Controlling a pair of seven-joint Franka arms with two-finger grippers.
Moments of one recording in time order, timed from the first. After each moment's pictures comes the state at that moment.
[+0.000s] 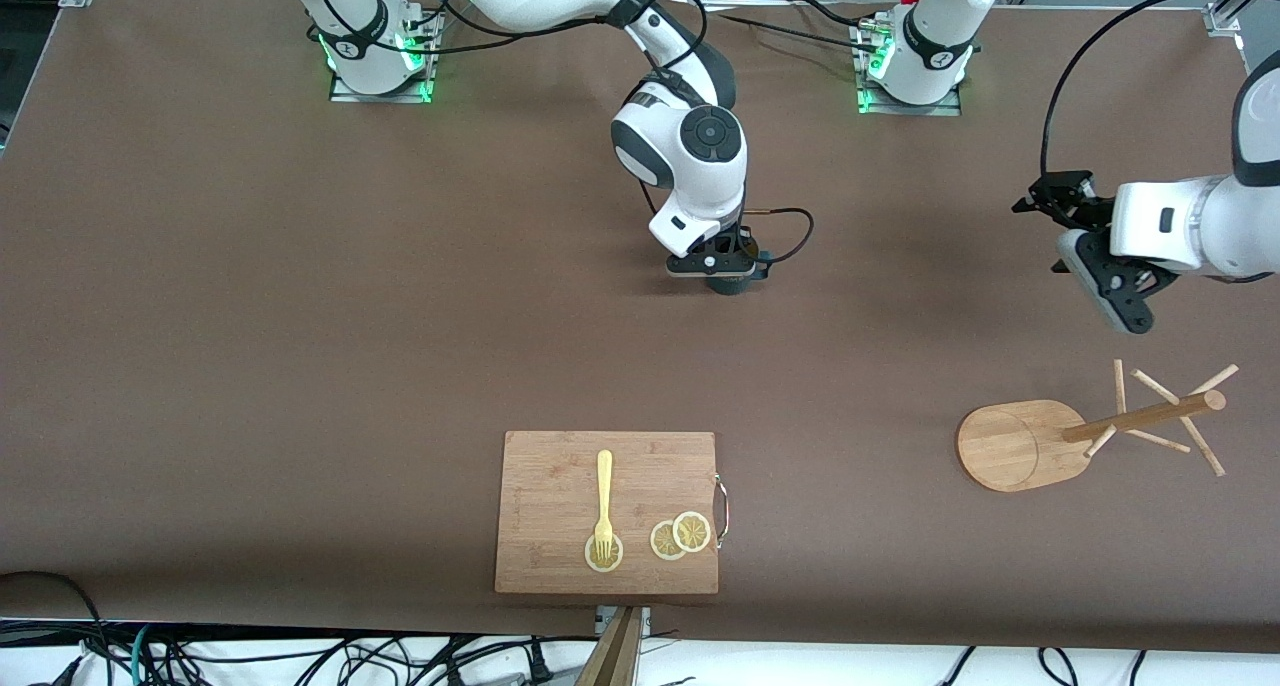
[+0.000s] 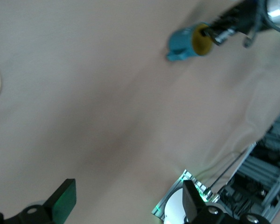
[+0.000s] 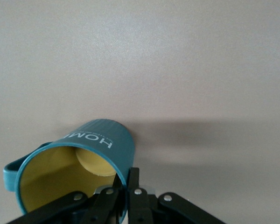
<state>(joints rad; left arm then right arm) 0.02 0.24 0.01 -1.56 -0.22 1.36 0.90 1.00 0.88 -0.06 -1.23 0.11 2.17 0.91</state>
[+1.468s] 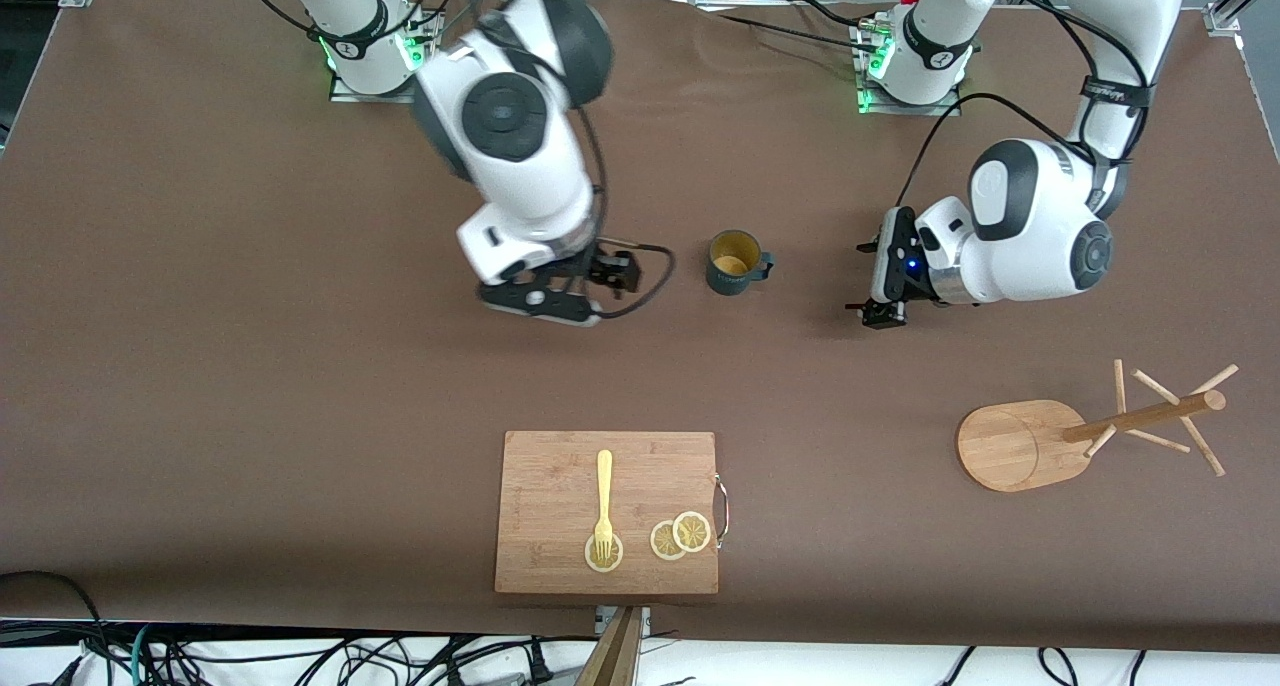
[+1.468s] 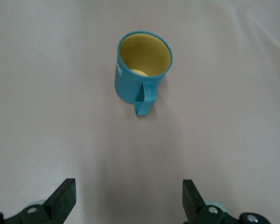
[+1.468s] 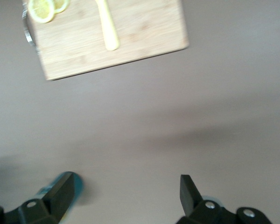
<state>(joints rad) -0.04 0.28 -0.16 -2.12 -0.54 2.14 1.86 0.69 0.53 -0.12 -1.21 0.11 1.75 0.78</state>
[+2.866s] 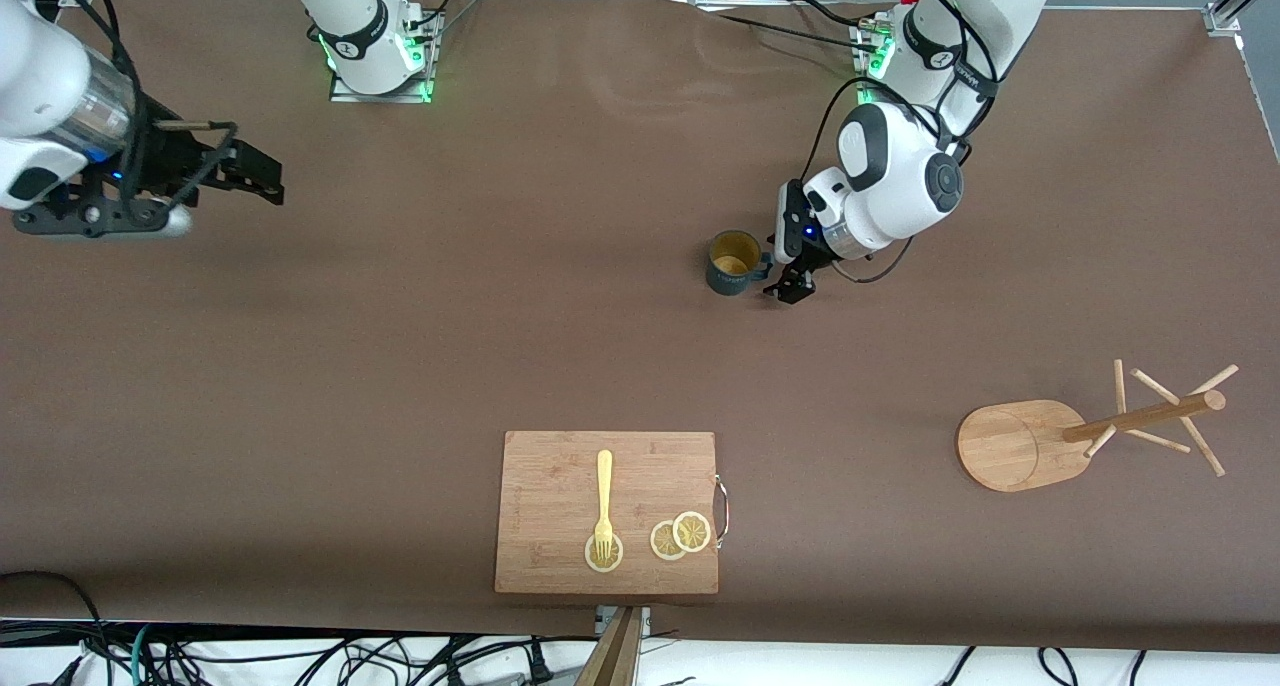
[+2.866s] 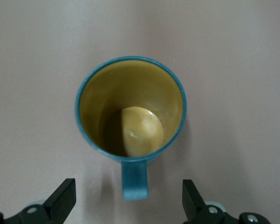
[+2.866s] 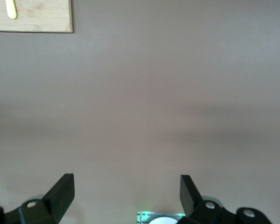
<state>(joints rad) -0.14 0.32 -0.38 -2.36 -0.83 2.71 1.91 0.13 0.06 0.02 -1.51 0.04 1.45 0.15</state>
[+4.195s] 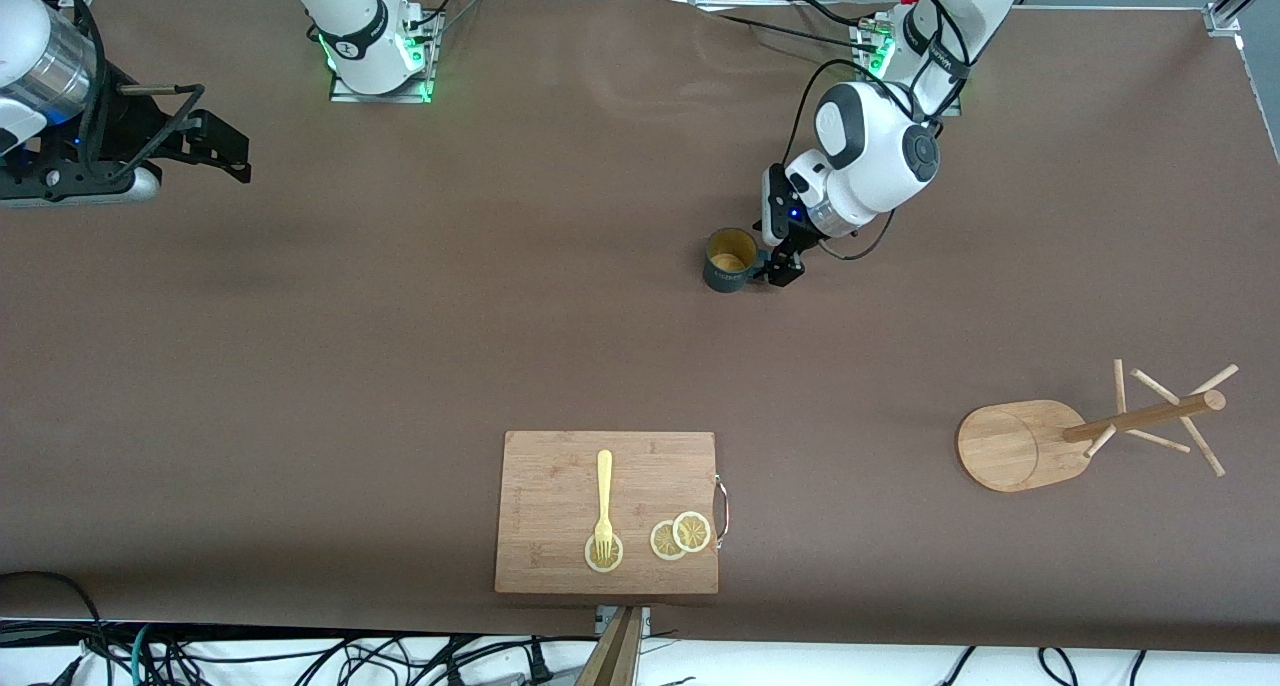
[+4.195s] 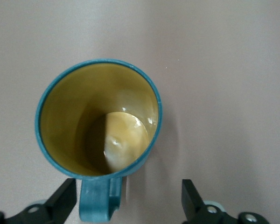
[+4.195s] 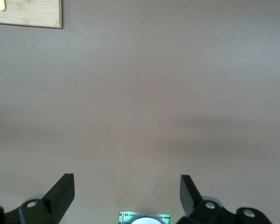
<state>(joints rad) -0.13 0.32 -0.48 -2.43 -0.97 2.85 1.91 0.10 -0.01 0.04 -1.58 0.00 1.48 0.07</state>
